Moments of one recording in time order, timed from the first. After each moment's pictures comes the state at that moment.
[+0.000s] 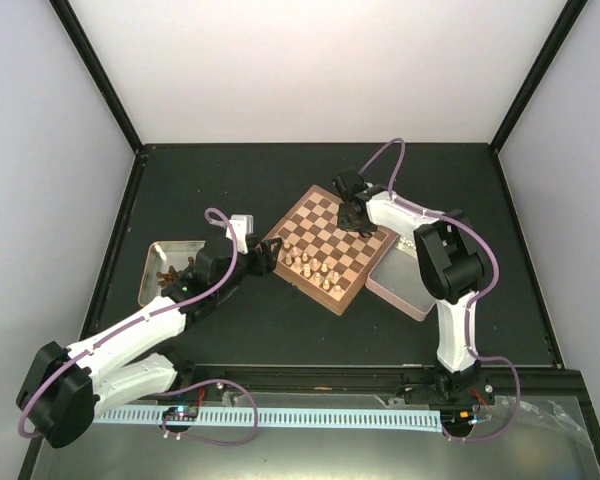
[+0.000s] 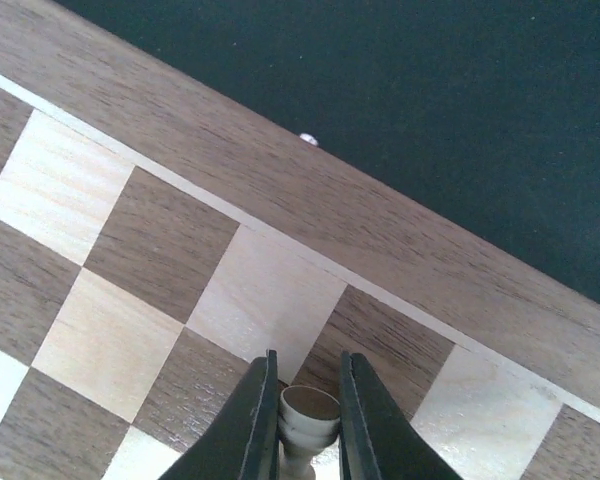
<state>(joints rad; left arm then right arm) -0.63 0.99 0.51 0.13 -0.07 -0.53 0.50 2.05 1.49 -0.63 0.22 0.58</state>
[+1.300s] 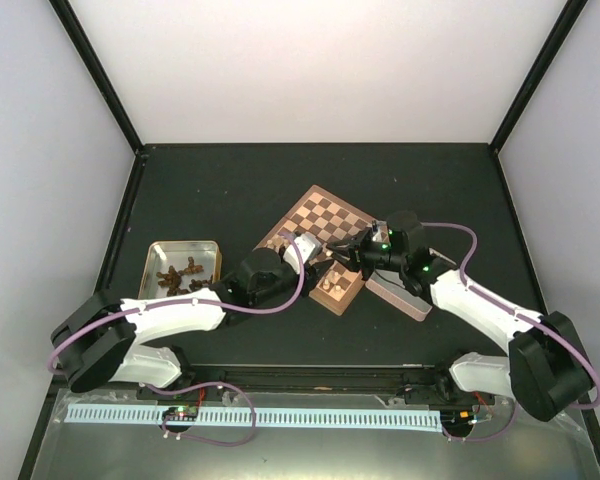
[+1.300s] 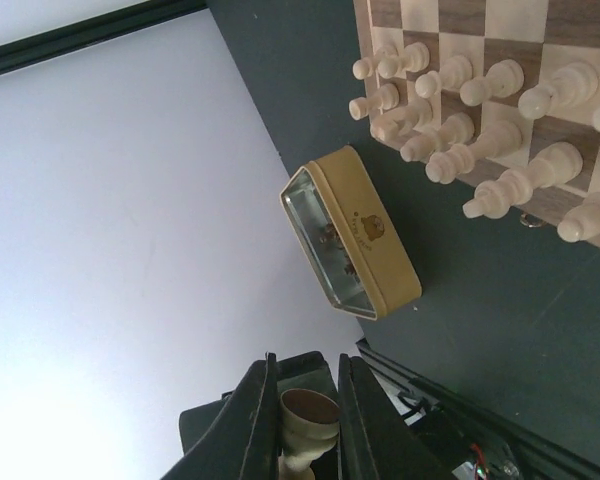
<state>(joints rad) -0.92 1.31 0.57 0.50 0.00 -0.13 0.54 1.23 0.66 0.11 -0.59 1.61</state>
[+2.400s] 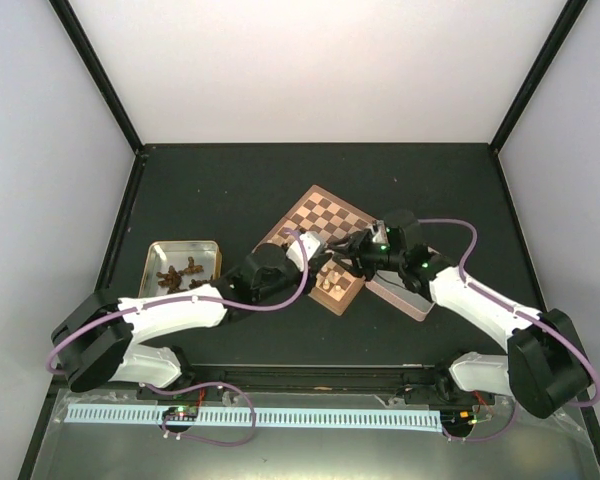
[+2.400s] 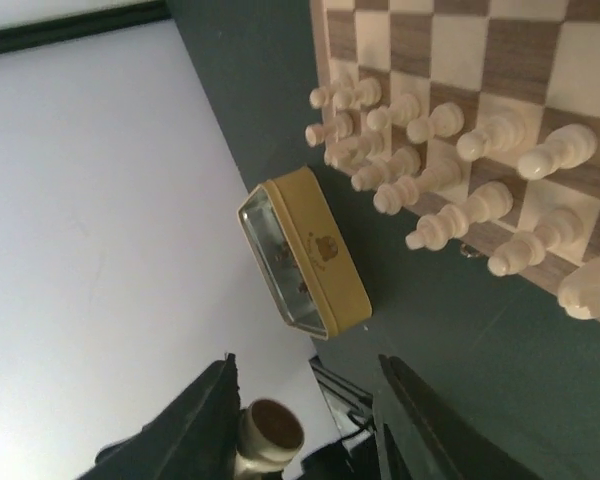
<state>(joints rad) -0.93 1.32 0.62 0.43 -0.03 -0.09 0.54 1.25 0.68 0.03 -0.56 1.51</state>
